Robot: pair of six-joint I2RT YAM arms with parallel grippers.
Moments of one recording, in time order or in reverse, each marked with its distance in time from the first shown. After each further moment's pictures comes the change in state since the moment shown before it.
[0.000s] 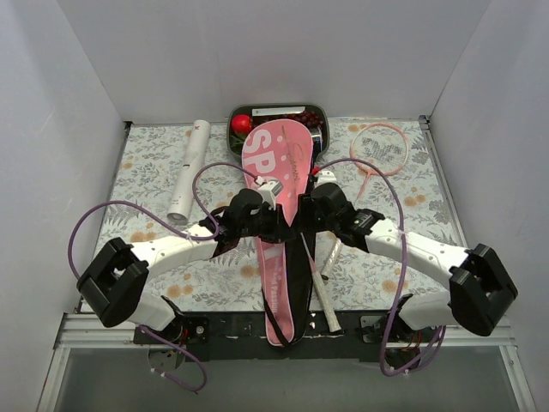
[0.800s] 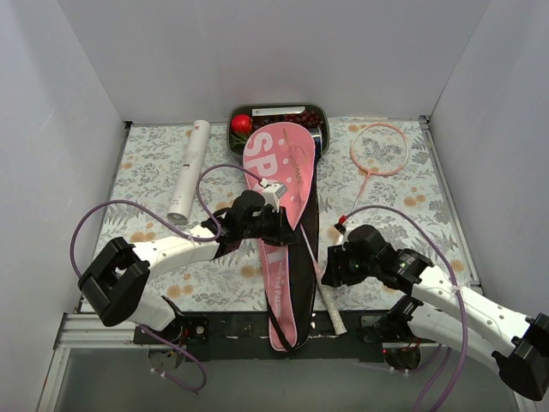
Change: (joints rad) left arm -0.024 0.017 -0.002 0.017 0.040 -0.009; right arm 0.006 -0.542 -0.304 -0.434 -0.311 0.049
